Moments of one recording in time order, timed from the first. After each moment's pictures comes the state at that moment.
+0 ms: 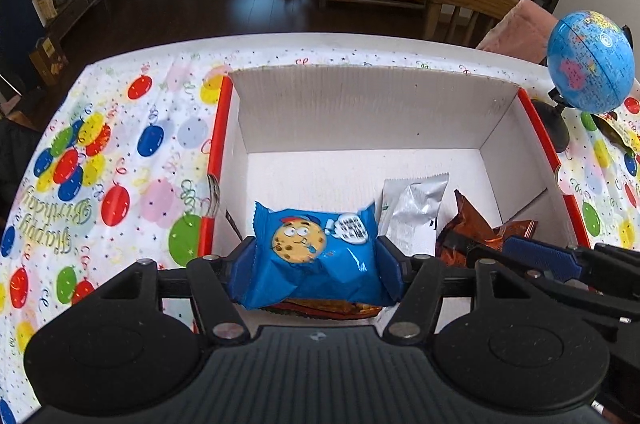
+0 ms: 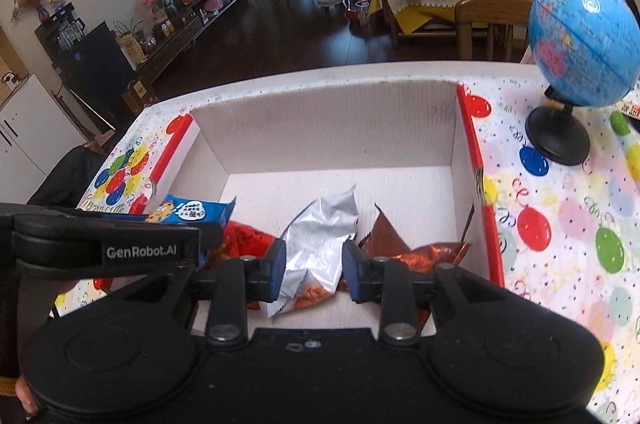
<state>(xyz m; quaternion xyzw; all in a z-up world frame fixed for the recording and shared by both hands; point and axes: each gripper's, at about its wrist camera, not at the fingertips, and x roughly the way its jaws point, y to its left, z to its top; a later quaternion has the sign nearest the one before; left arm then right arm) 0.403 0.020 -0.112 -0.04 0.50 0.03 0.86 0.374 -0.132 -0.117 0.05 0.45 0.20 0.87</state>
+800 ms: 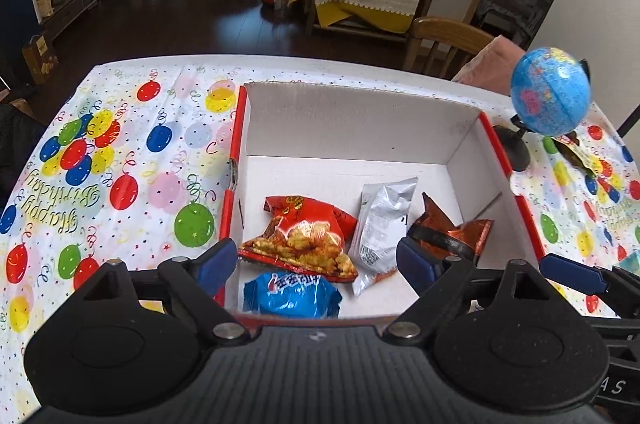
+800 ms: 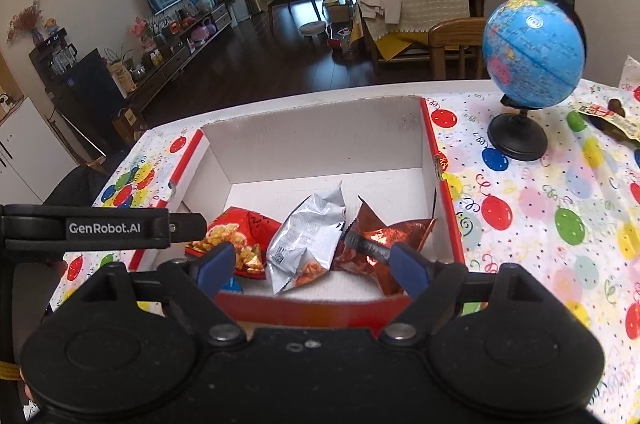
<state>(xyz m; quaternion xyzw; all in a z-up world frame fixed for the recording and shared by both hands) 0.347 0.037 -0.077 -0.08 0.46 0.00 0.89 0.315 -0.149 -0.085 0.06 0.40 0.17 0.90</state>
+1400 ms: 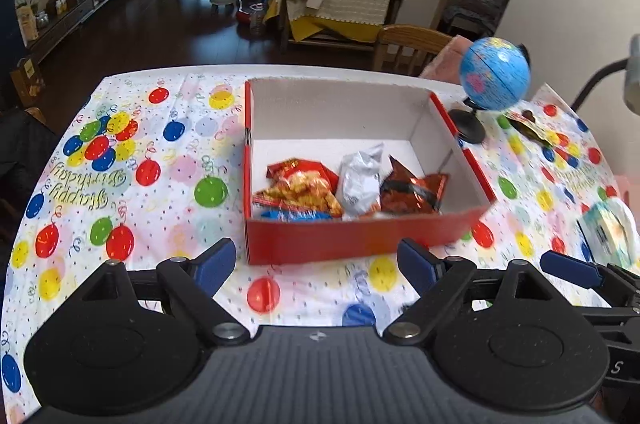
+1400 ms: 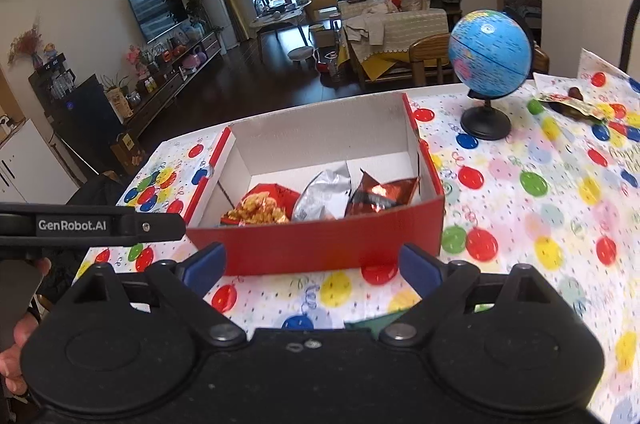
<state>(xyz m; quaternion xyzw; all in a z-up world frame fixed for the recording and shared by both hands) 0.247 0.047 -0.043 -0.06 0.43 -0.04 0.90 0.214 -0.153 -0.064 0.08 0.37 0.14 0.92</state>
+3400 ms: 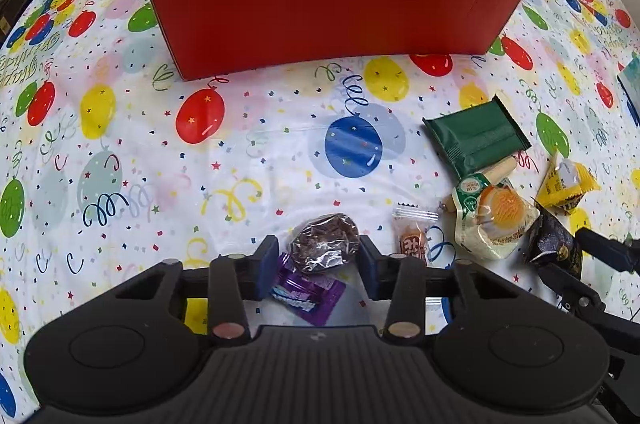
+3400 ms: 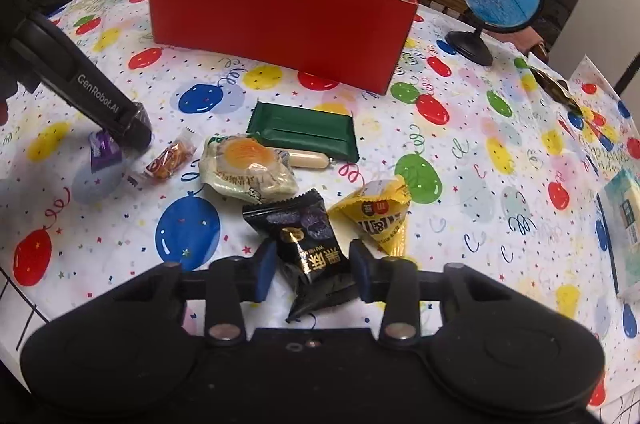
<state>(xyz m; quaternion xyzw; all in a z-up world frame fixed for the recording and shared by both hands) 0.227 -0.003 -0.191 -0.01 0.57 -0.05 0.82 0.147 -0.181 -0.195 -0.15 0.43 0.13 0.88</state>
